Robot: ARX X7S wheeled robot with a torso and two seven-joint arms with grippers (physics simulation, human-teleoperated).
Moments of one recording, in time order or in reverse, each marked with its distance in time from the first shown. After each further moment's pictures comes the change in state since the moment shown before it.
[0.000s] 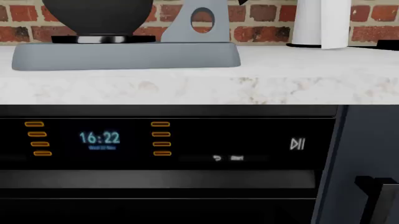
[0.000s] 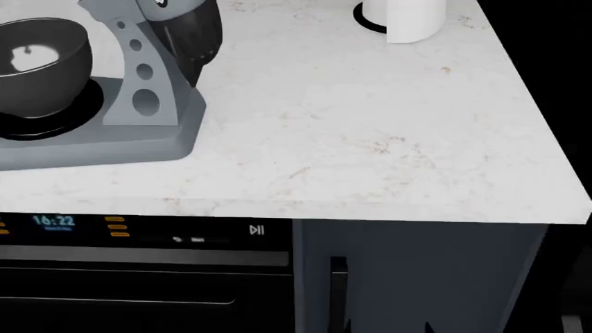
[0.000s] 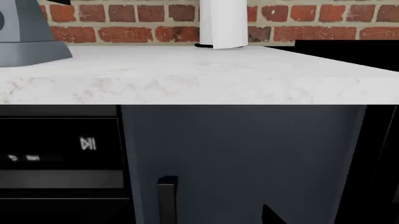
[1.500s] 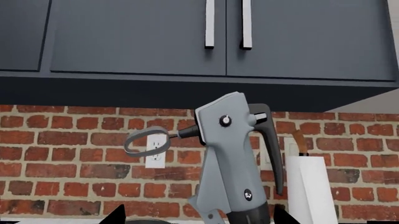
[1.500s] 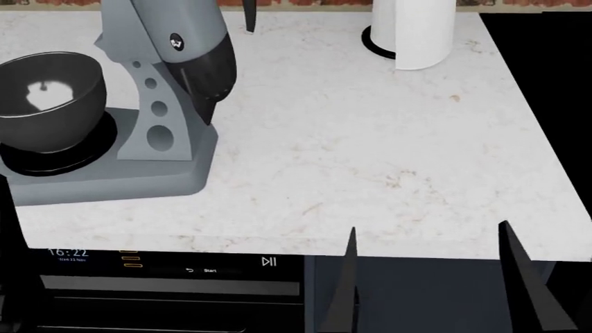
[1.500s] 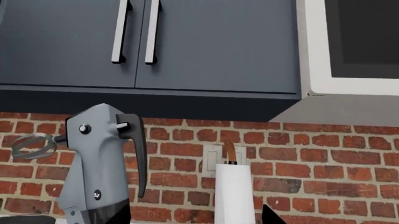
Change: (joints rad) left arm -0.049 -0.228 -0.043 0.829 -0.265 -0.323 -0.147; right arm 0.189 0.841 -0.621 -0.984 0.345 0.138 0.938
